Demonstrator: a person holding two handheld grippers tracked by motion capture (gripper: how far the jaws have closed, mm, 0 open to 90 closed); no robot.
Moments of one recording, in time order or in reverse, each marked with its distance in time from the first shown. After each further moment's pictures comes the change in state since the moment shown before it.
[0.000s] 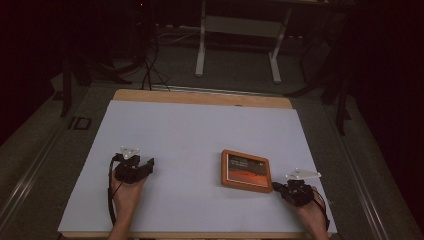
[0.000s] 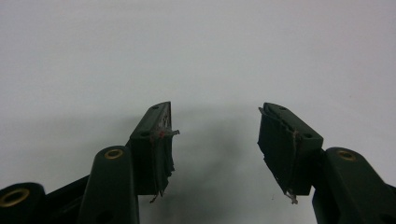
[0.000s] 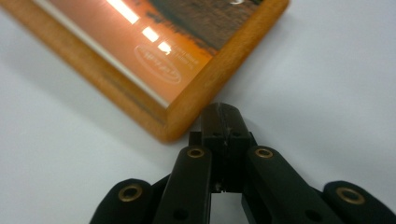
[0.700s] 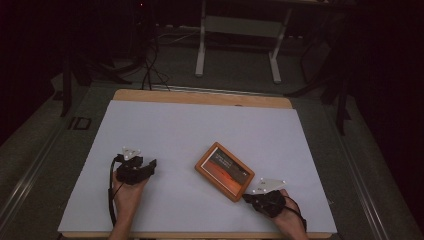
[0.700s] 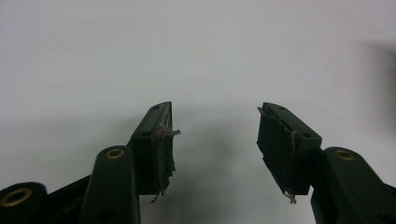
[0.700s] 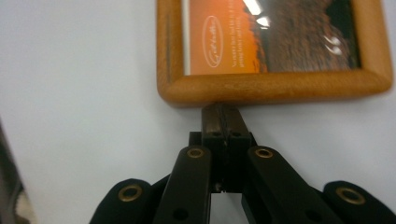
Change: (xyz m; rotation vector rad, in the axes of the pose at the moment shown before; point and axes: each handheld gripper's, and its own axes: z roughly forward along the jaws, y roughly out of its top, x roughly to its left) left arm -0.006 -0.001 -0.003 0.003 -0.053 0.007; right arm 0.079 0.021 0.024 0.025 0.186 -0.276
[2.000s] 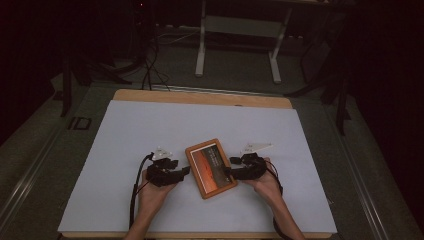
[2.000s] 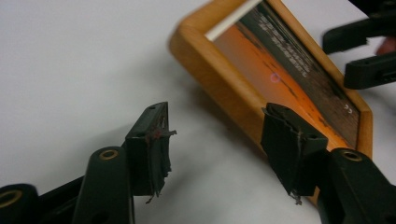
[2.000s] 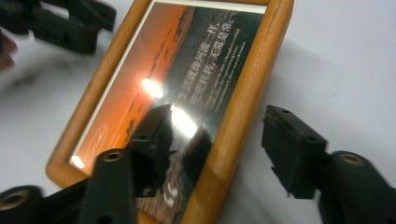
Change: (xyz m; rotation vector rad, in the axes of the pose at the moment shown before) left arm -0.075 0.013 0.016 0.057 -0.351 0.110; right arm -0.056 0.077 0.046 -0.158 0.112 0.183
